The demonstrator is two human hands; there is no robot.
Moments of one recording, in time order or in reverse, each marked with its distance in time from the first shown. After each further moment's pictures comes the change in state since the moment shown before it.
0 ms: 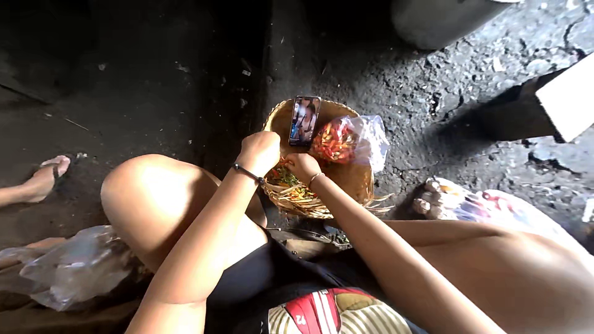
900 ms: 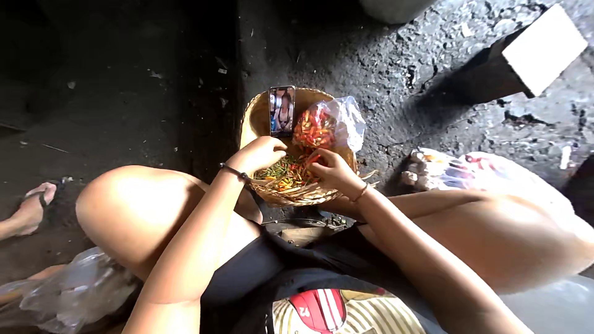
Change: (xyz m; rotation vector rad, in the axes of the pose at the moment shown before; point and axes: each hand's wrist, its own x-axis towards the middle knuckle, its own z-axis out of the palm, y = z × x) left_hand 0.007 0.017 0.016 -0.319 -0.208 0.331; right_hand -0.133 0.034 -0.044 0.647 0.174 0.044
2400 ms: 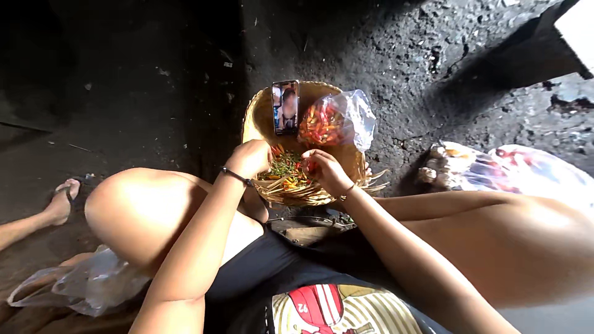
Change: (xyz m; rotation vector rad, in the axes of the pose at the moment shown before) left_hand 0.006 -0.014 0.003 0.270 -0.021 -0.226; right_hand 0.034 0.035 0.036 0.834 0.002 0.124
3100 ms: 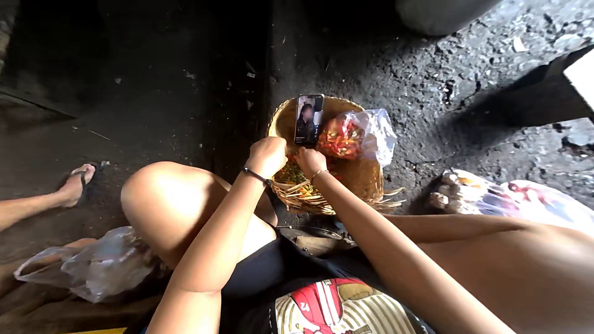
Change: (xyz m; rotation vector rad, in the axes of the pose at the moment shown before) left_hand -0.017 -0.007 -0.011 -0.020 0.163 -0.121; right_hand 0.085 -0.007 0.075 -1.556 0.081 0.051
